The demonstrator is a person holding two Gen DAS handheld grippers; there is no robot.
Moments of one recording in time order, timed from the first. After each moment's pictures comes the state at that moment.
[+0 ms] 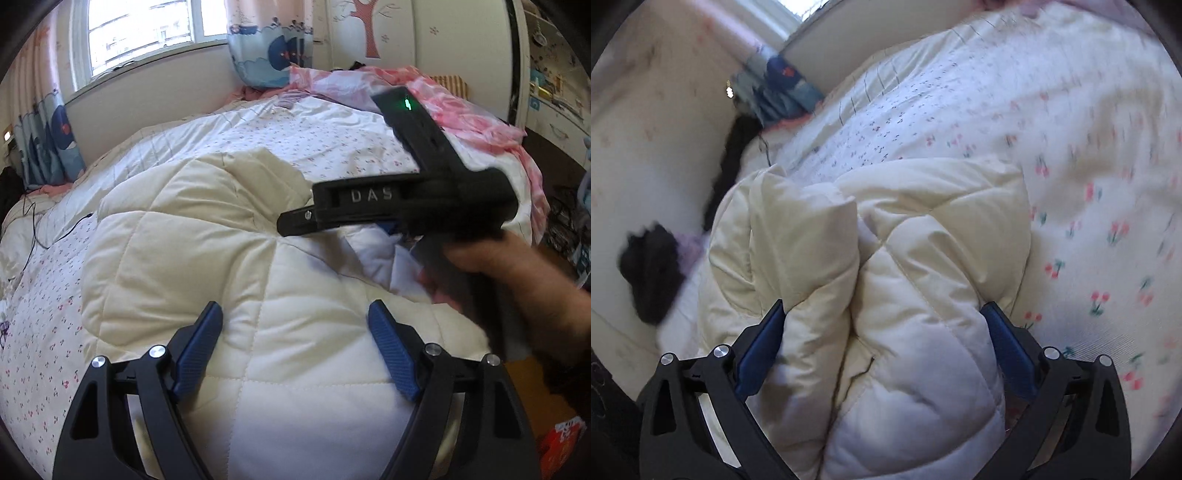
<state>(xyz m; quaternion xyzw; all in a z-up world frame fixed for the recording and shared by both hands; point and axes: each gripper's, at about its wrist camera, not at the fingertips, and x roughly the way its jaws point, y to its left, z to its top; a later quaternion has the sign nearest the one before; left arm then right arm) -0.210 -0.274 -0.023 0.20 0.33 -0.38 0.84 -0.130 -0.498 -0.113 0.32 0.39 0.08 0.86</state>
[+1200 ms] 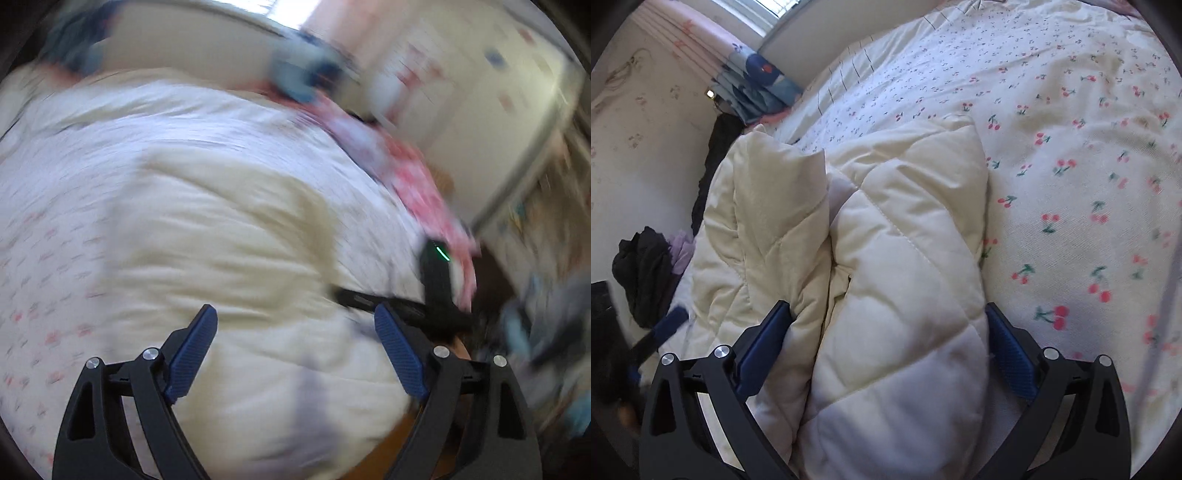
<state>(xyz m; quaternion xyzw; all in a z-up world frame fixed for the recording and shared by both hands) -0.122 -0.156 0.019 -0.09 0.43 -0.42 0.79 -0.164 -0.501 -0.099 0.31 0.44 0.04 0.84</state>
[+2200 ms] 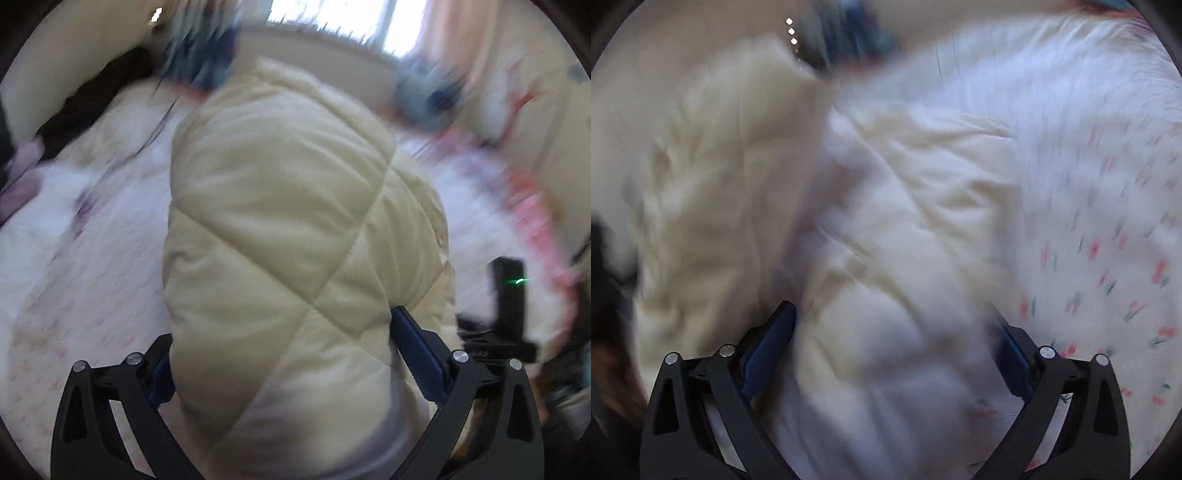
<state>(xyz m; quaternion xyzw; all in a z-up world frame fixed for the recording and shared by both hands) -0.058 -0.028 0.029 0.02 0.46 -0.19 0.87 -0.048 -0.304 -0.119 0.20 0.49 0.16 0.83</state>
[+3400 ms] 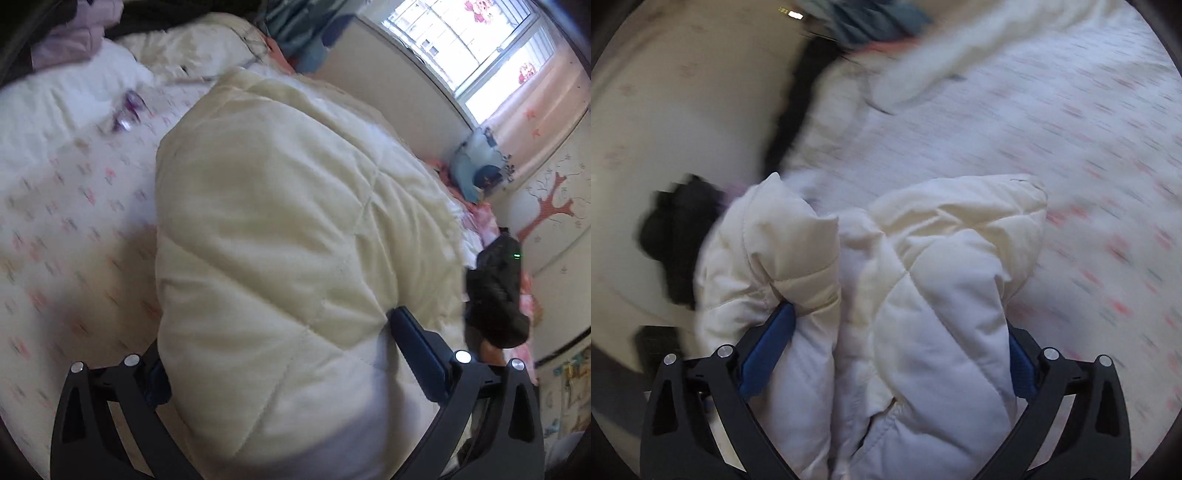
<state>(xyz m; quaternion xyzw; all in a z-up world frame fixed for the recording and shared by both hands) -0.010 0.088 -0.014 -0.19 0.45 -0.16 0.86 0.071 -0.239 -0.082 0.29 0.45 0.26 0.80</state>
